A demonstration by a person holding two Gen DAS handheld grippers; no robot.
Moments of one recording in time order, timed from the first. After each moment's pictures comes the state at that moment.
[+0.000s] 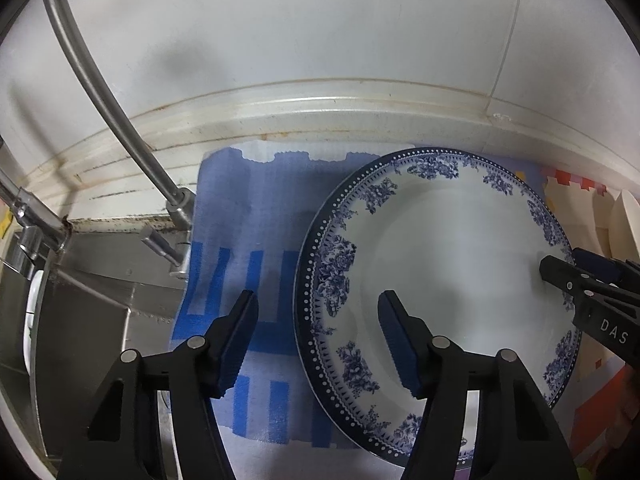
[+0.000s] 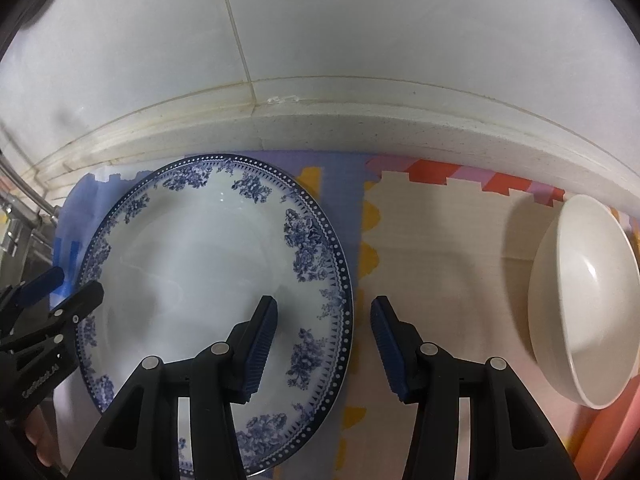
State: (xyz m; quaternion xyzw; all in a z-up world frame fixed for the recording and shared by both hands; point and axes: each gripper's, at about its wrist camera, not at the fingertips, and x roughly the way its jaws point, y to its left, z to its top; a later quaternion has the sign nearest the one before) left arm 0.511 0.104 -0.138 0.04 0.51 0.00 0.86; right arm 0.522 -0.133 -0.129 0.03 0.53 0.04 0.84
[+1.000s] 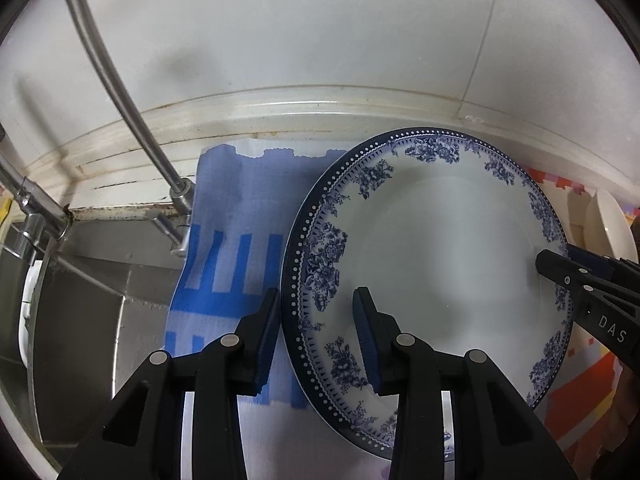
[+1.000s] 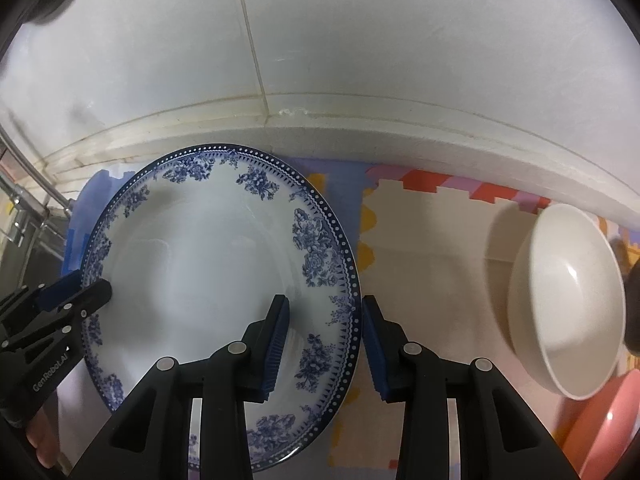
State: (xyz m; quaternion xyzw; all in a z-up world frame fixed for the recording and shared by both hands) left arm 0.488 0.093 -0.111 0.02 0.52 -0.01 0.85; right arm 0.506 -0.125 -0.106 0.03 0.53 0.05 0.85
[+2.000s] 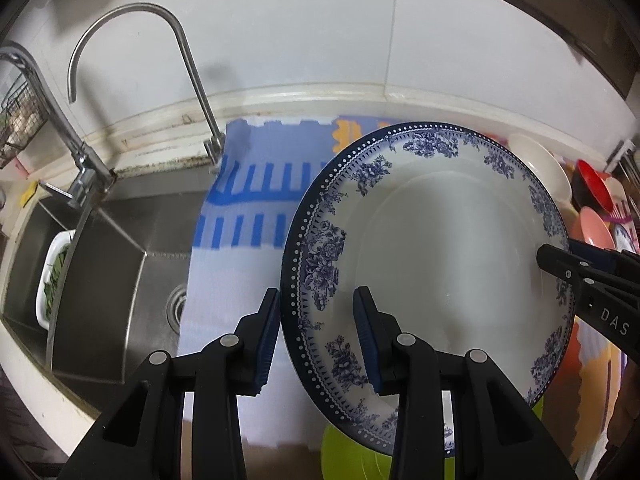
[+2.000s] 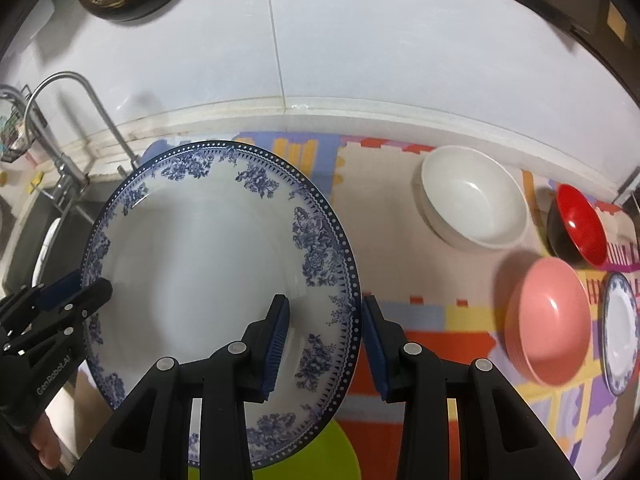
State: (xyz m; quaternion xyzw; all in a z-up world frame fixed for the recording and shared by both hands) left arm 0.344 0.075 -0.053 0.03 0.51 -0.02 0.86; right arm 0.384 -0.138 -0.036 0.02 0.52 0.04 0.85
